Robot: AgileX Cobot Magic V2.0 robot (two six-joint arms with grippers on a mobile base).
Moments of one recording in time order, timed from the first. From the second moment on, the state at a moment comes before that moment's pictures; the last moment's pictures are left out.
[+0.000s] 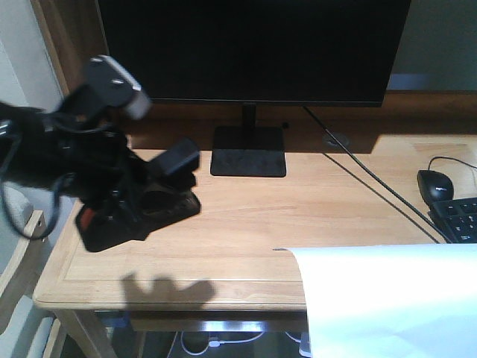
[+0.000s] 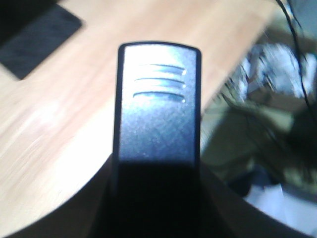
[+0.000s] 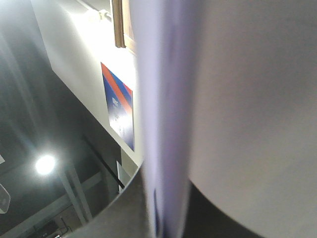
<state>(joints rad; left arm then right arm) -0.43 1.38 -1.22 -0.52 0.92 0.76 0.31 -0.02 0.03 -0.36 -0.67 1.52</state>
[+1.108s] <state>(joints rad) -0.21 2.19 -1.64 -0.94 0.97 1.72 0.31 -0.02 0.03 -0.36 -0.67 1.52</state>
